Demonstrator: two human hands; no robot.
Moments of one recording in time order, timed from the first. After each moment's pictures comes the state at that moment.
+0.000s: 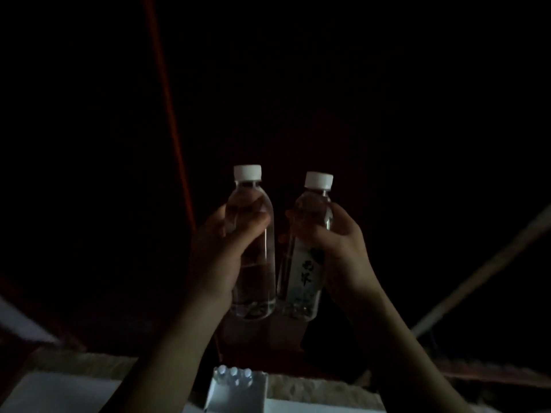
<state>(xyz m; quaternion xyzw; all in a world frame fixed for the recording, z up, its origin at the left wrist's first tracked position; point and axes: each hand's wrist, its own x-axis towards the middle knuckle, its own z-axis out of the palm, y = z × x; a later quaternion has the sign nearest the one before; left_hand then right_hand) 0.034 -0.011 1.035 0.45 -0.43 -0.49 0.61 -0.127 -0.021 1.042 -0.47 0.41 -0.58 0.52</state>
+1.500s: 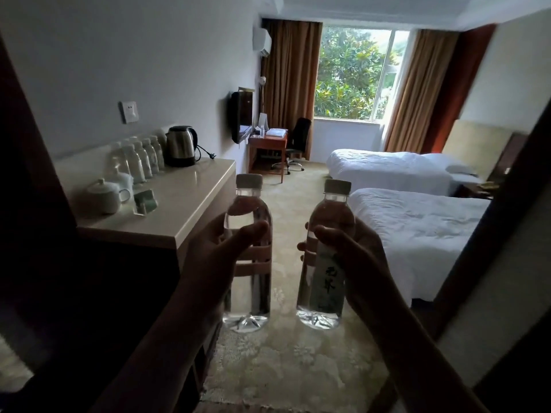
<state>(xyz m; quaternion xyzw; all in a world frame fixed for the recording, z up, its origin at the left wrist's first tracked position) -0.934 0.200 1.110 -0.04 -0.64 -0.76 0.10 -0.949 0.385 1.103 -0.11 0.62 -0.77 -0.11</state>
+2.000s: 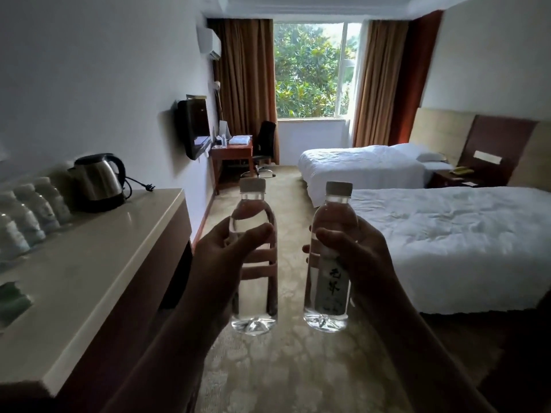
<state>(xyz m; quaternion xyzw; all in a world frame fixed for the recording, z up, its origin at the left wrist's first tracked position) -1.268 0.302 1.099 -0.10 -0.65 -0.75 0.03 -1.249 0.483 1.090 -0.07 0.63 -0.75 -0.21</state>
